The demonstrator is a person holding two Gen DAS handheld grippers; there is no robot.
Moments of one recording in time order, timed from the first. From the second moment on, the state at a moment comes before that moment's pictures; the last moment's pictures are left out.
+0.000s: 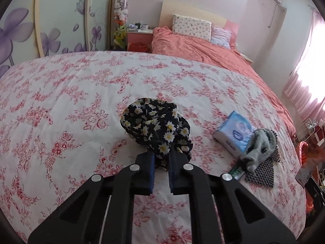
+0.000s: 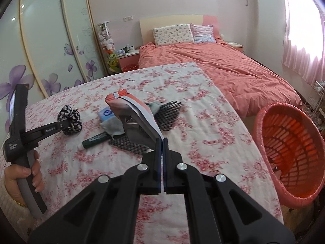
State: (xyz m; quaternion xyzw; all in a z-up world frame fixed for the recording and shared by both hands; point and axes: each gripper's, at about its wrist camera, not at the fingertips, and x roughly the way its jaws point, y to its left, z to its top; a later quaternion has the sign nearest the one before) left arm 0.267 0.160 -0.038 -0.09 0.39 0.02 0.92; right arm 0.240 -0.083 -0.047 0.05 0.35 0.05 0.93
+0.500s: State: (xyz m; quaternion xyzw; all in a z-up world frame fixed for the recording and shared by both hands) left arm 0.224 0.086 0.013 -0.04 0.34 -0.04 0.94; right arm 0.217 -0.131 -0.038 0.07 0.33 0.01 0.94
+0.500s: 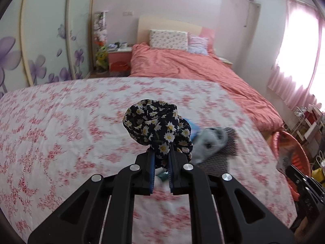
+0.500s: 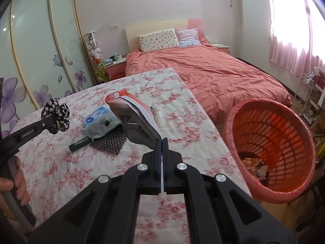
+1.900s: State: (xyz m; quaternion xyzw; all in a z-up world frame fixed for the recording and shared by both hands) left arm 0.183 -0.085 0.011 -0.01 0.34 -0.22 0.91; right arm 0.174 -0.250 -0.038 0.11 0.31 -0.11 0.94
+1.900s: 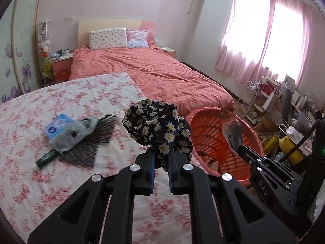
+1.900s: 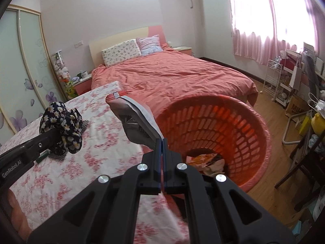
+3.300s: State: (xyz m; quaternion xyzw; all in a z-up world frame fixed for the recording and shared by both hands) left arm 0.200 -0.219 -0.037 0.01 0.40 -0.34 0.85; right arm 0.180 -0.374 -0.079 0.17 0.32 -0.20 0.91
